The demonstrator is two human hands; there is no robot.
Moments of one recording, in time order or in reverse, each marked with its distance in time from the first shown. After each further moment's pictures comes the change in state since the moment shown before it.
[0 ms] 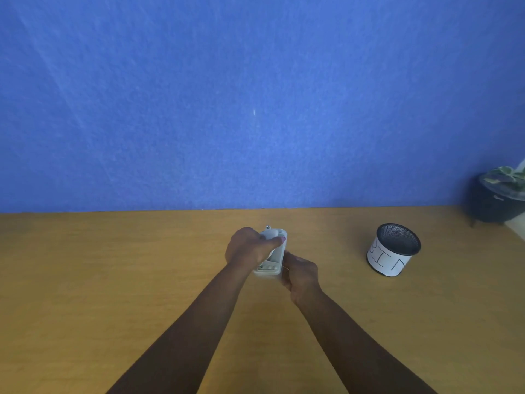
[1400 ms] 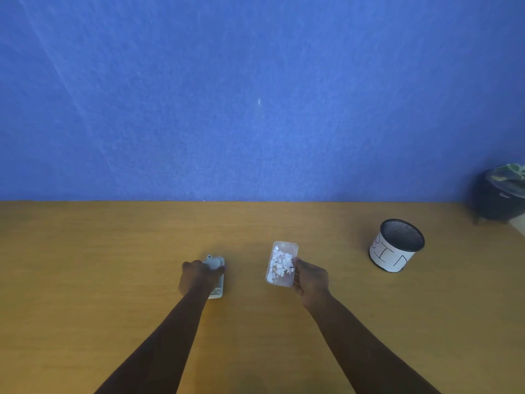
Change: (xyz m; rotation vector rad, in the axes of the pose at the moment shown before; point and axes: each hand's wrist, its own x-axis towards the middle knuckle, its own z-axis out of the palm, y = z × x) left_hand 0.030 -0.124 -0.007 0.196 0.133 -0.295; right_hand 0.021 0.020 -0.023 -0.056 0.141 0.035
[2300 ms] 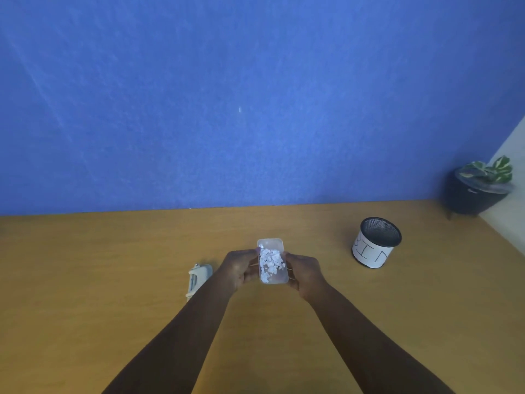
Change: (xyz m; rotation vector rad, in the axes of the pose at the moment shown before) left_hand -0.055 0.081 0.016 -0.965 -0.664 -0.008; right_hand -0.020 -0.032 -0.009 -0.143 -0.080 -0.010
